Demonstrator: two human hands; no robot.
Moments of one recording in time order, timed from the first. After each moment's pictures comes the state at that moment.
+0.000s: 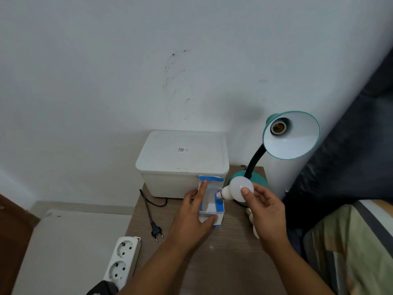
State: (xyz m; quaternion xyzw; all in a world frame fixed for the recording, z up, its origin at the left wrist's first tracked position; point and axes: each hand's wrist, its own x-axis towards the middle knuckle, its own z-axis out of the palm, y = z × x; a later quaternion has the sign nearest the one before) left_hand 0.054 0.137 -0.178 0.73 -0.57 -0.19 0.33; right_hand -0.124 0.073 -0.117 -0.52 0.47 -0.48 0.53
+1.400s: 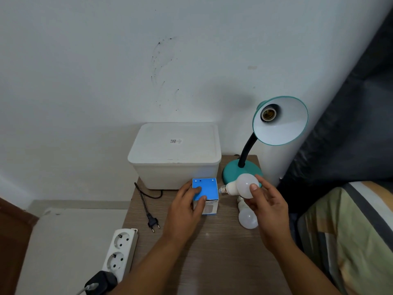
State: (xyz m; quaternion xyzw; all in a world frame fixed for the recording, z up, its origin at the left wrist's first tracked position) left_hand 0.047 0.144 -0.185 0.73 -0.52 -0.16 0.41; right_hand -0.151 0.084 -0.133 -0.46 0.47 -0.50 0.56
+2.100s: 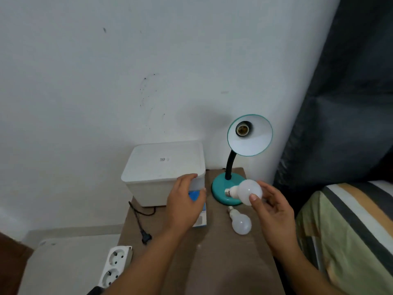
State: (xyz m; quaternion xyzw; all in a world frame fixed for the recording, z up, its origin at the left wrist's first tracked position) left_hand 0.020 0.121 -0.109 0.71 -0.54 -0.12 0.44; right_hand -0.197 0.104 -0.093 -0.52 0.42 -0.57 0.49
